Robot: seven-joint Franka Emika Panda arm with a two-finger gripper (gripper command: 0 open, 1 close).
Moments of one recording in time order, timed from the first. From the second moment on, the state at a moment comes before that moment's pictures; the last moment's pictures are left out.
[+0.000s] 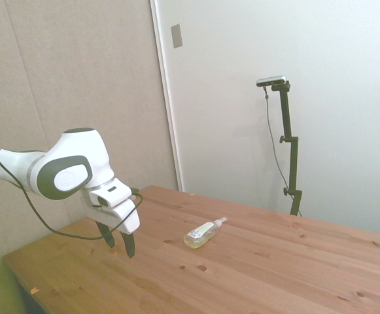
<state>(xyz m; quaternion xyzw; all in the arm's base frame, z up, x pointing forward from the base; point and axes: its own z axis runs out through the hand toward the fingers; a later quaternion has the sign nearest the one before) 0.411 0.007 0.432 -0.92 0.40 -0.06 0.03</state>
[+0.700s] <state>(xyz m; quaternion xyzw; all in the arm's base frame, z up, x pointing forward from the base) 0.549 -0.017 0.454 -0.89 0.44 -0.10 0.03</state>
